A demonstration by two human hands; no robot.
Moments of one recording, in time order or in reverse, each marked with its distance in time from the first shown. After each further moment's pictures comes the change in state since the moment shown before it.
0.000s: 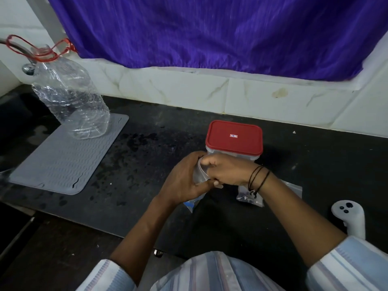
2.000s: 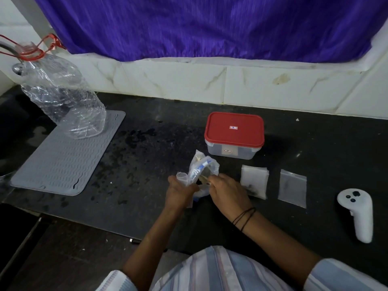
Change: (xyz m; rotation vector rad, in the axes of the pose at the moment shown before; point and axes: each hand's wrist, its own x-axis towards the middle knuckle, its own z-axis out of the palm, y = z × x) left_hand -0.030 -0.022 0.037 -0.327 0.107 -1.156; right_hand 0.013 0.069 0.096 -0.367 0.553 0.069
